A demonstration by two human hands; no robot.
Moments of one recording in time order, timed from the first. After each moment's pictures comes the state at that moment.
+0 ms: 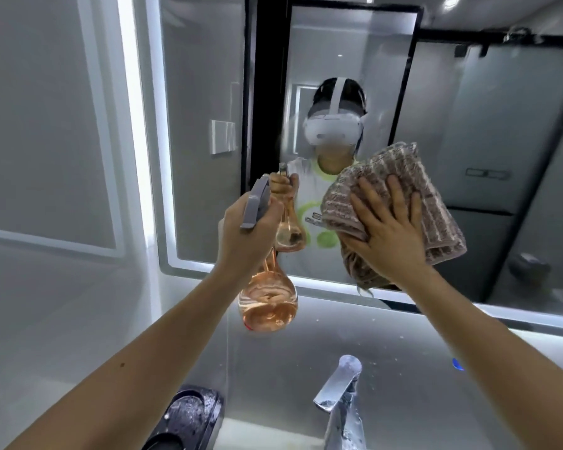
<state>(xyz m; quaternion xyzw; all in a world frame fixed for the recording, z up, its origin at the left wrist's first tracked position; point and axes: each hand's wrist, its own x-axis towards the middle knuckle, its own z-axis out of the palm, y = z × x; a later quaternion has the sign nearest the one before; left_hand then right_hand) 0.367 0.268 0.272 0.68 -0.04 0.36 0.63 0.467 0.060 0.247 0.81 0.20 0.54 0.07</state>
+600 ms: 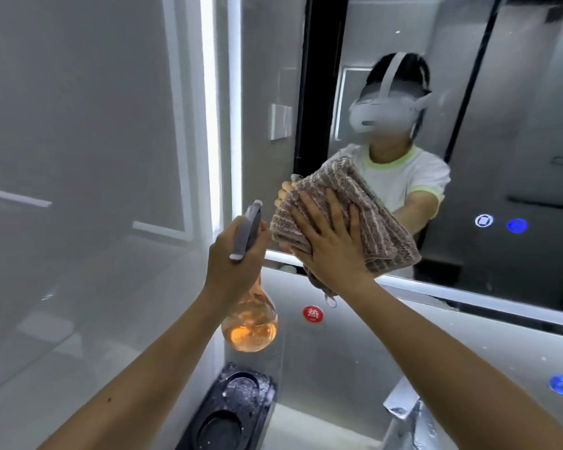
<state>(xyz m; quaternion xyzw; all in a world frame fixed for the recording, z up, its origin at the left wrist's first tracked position) 0.345 0.365 0.214 0.74 0.02 0.39 0.55 0.477 0.237 0.185 0.81 0.26 0.52 0.08</state>
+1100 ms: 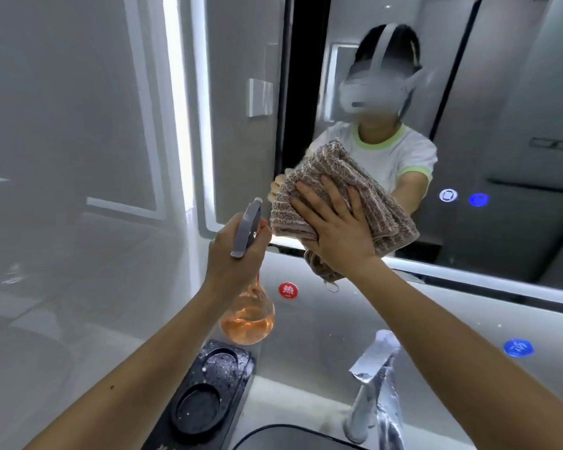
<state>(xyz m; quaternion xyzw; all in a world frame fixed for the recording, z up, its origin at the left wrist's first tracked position) 0.352 0.330 0.193 0.75 0.02 0.37 0.55 0.481 0.178 0.186 0.77 0.29 0.55 0.17</state>
